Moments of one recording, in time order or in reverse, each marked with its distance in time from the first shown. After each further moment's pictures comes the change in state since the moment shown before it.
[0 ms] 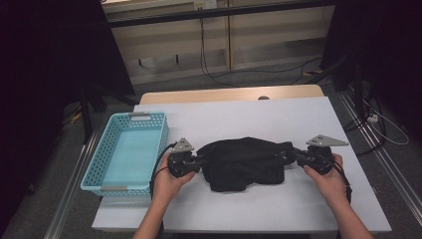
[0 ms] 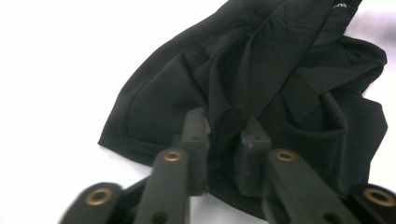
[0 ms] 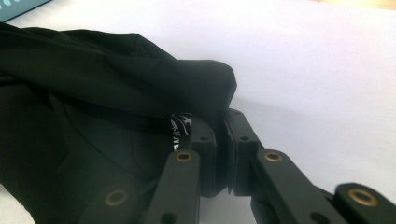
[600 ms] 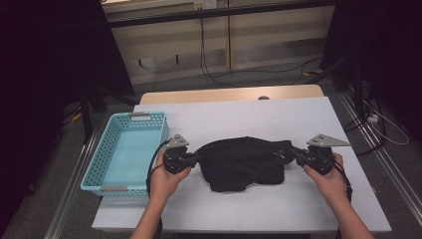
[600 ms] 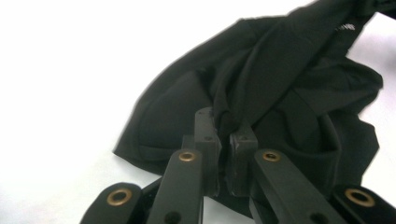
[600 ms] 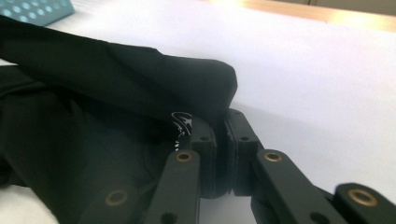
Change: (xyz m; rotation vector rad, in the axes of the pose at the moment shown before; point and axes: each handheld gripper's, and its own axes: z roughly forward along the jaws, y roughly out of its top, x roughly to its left) left arm 0.006 0.010 -0.017 -0.046 0.041 -0.047; right arm 0.005 0.007 -0.007 -0.050 0.035 -0.025
